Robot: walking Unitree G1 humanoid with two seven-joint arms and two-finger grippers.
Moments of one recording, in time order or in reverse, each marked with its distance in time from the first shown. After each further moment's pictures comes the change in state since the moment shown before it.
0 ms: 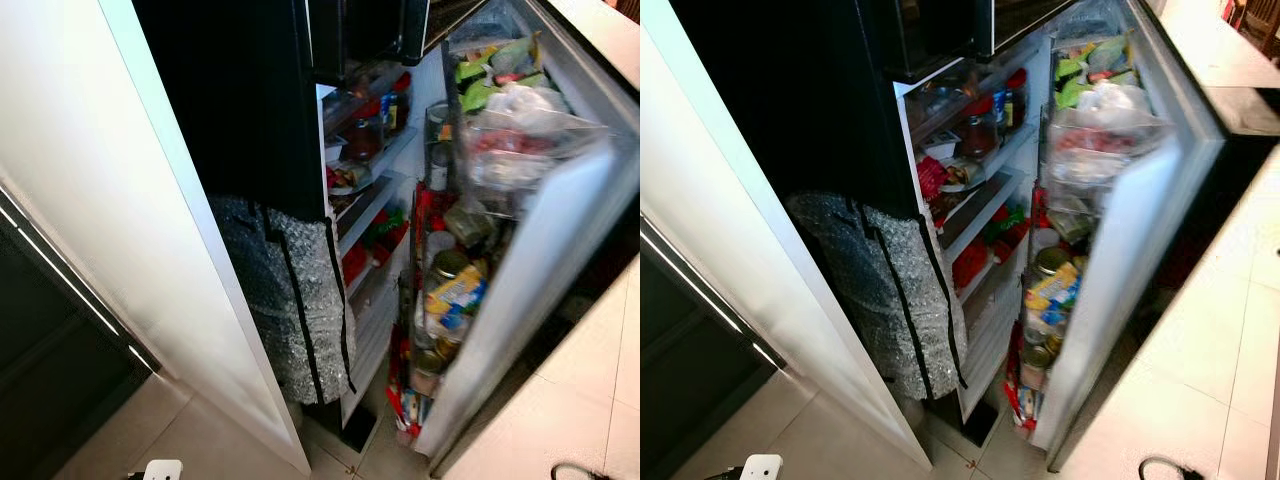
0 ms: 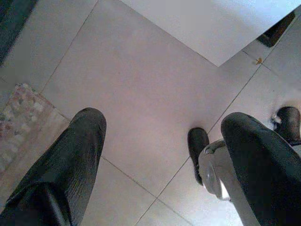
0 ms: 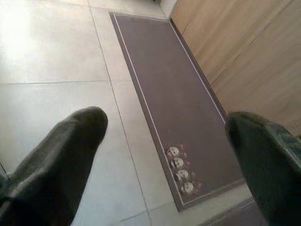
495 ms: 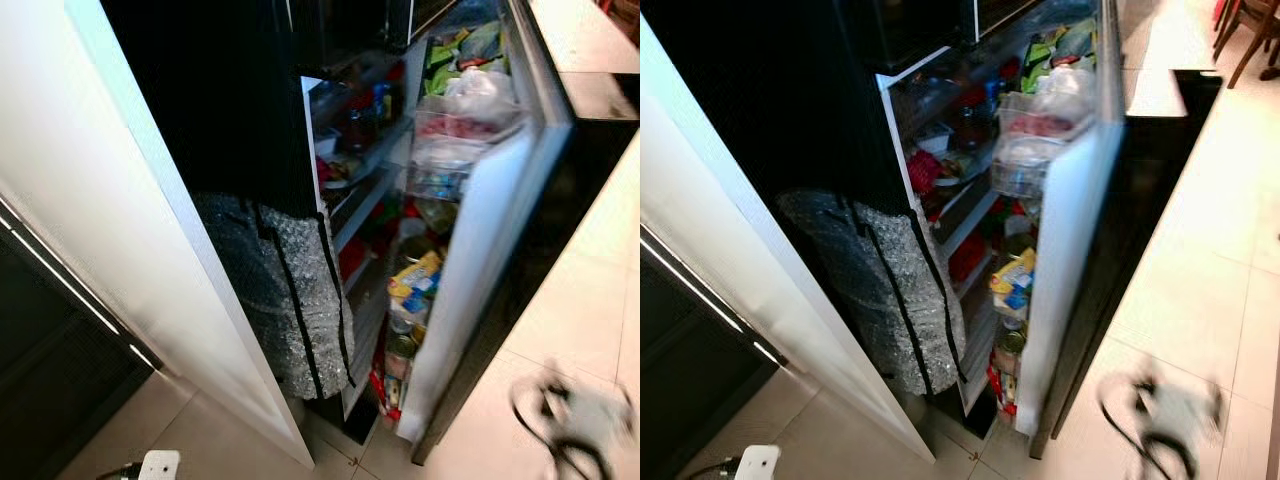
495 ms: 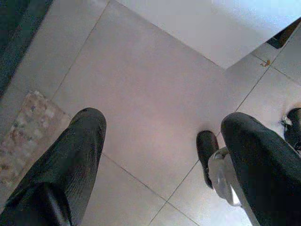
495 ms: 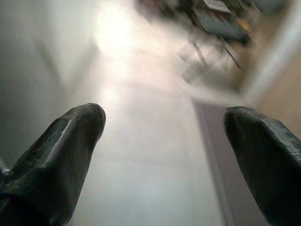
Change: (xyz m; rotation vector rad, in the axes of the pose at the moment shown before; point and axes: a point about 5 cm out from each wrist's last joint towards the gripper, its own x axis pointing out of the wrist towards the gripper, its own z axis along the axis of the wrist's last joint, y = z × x) left arm 0.002 0.005 0.011 0.015 -0.025 0.012; right arm 0.008 0.070 0.094 0.050 -0.399 0.413
